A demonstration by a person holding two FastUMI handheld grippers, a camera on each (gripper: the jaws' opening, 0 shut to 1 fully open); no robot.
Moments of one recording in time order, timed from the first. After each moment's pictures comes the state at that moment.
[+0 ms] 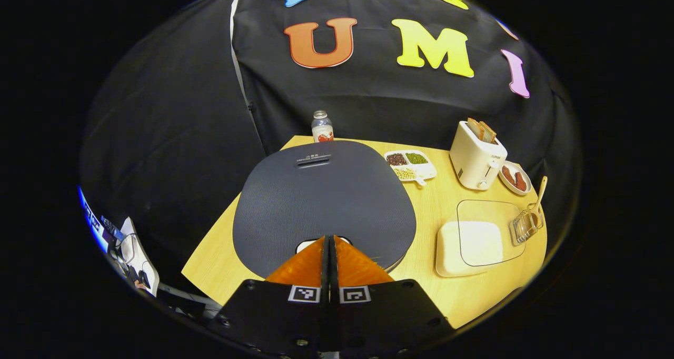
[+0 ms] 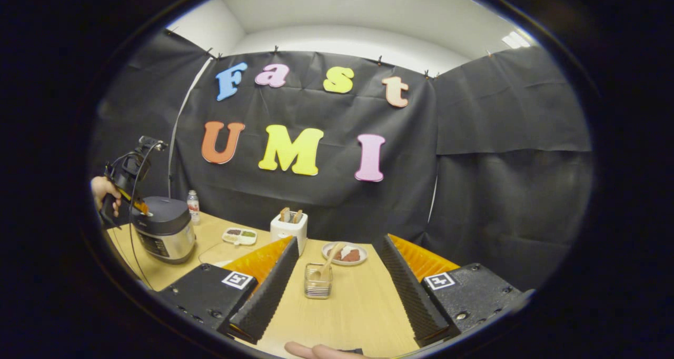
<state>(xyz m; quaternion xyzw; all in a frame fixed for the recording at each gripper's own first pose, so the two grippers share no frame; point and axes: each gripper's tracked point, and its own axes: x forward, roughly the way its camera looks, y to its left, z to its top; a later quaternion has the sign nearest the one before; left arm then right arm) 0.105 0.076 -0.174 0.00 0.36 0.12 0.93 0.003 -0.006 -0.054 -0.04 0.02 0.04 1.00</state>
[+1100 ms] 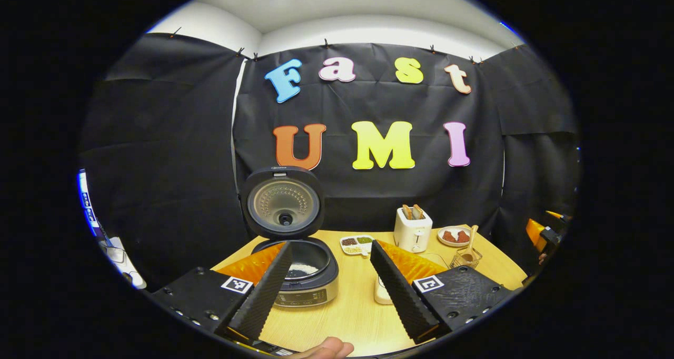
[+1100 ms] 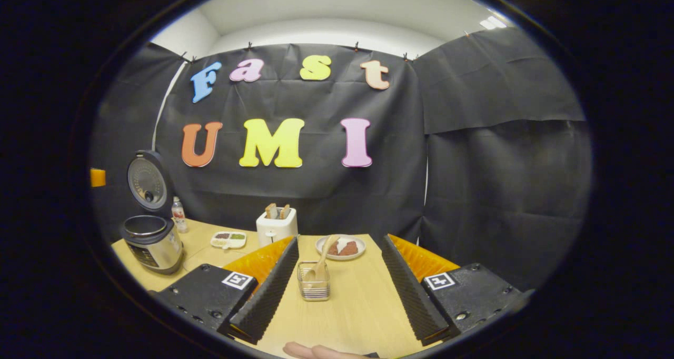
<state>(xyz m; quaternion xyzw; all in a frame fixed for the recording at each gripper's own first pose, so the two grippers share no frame) -0.002 -0.025 -0.027 0.01 0.07 0.03 1.00 0.066 -0.014 -0.104 0.01 0.05 0.01 1.00</state>
